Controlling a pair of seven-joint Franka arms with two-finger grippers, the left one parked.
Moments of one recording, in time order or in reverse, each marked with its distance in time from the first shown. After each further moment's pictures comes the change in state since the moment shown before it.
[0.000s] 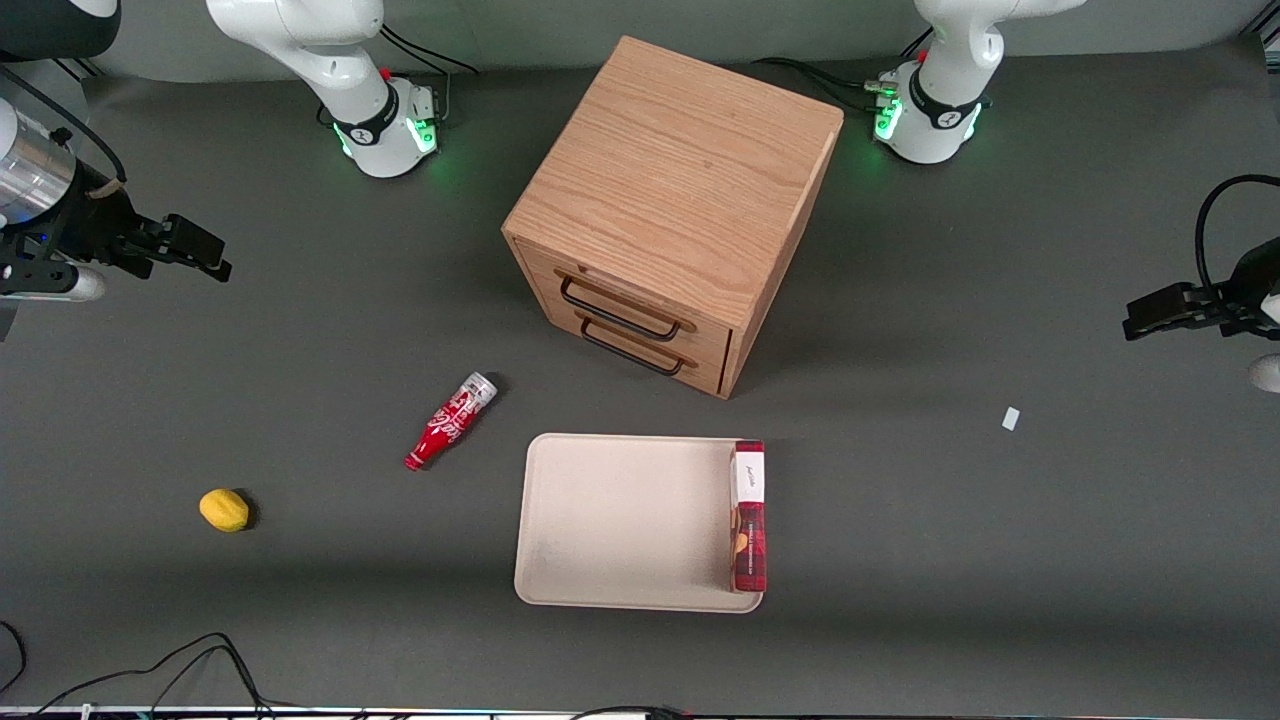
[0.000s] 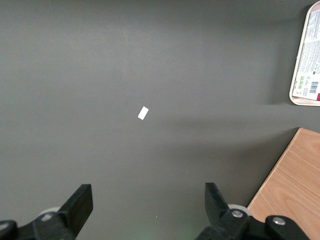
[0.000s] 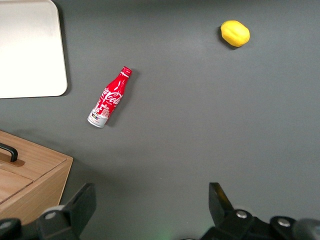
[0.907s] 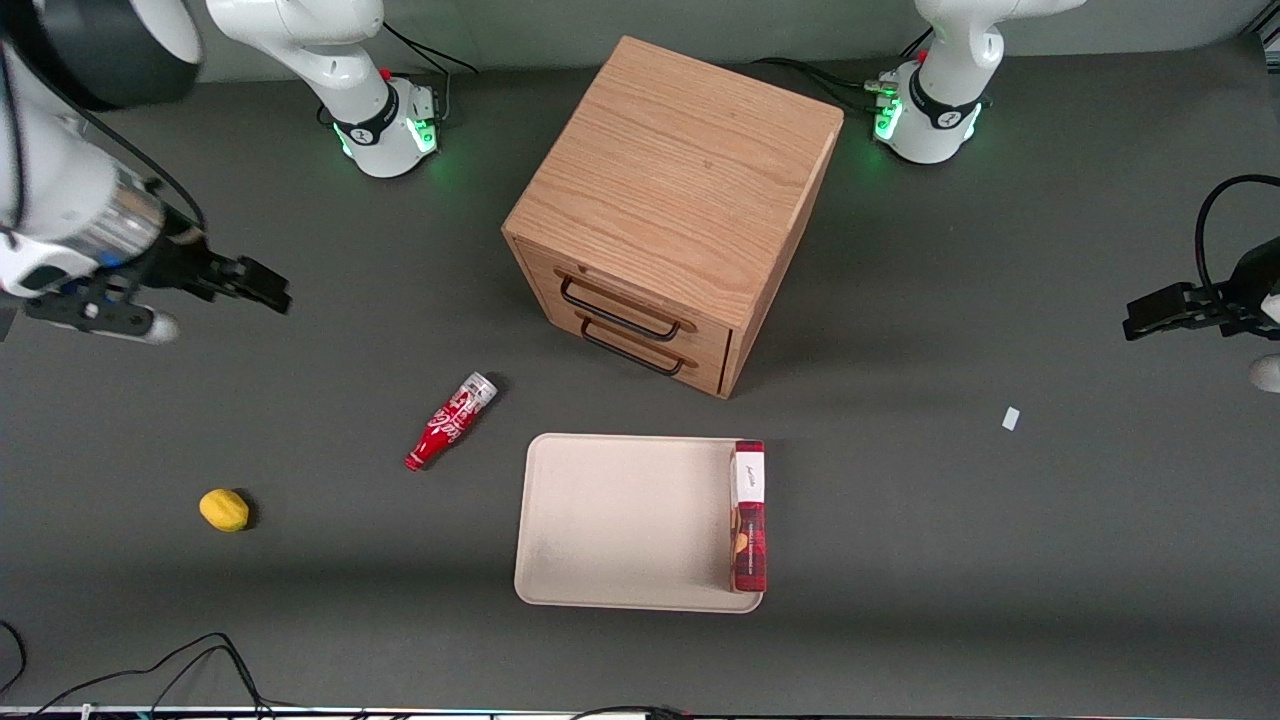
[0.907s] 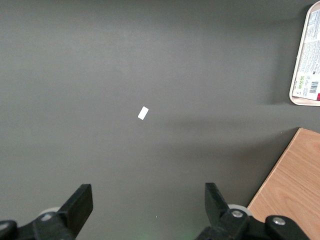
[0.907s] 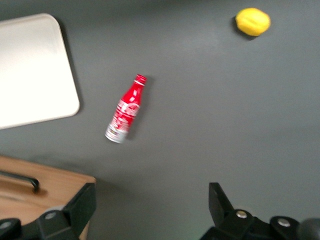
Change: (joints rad) arm 0.008 0.102 0.124 -0.017 0.000 0.129 0.297
